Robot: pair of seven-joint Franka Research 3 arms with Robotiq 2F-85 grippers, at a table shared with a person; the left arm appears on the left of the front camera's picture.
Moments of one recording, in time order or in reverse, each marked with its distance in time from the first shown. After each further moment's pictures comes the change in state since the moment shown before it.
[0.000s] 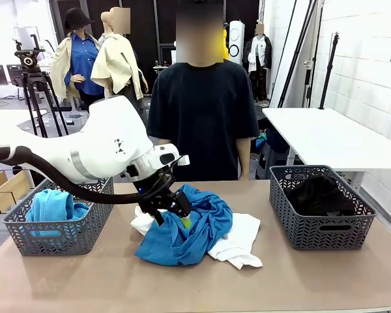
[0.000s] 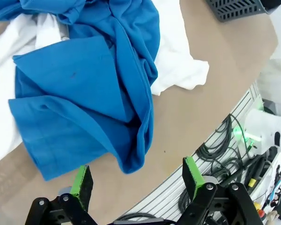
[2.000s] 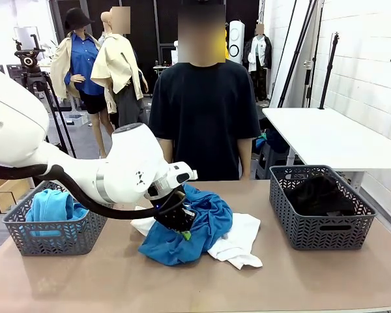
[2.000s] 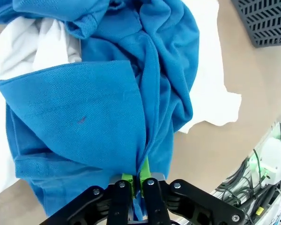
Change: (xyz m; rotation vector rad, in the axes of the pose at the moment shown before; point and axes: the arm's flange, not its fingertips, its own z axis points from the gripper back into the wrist) left arm 0.020 0.007 -0.058 0.085 -0.057 0.066; right arm 0.000 0.000 0.000 0.000 0.000 0.000
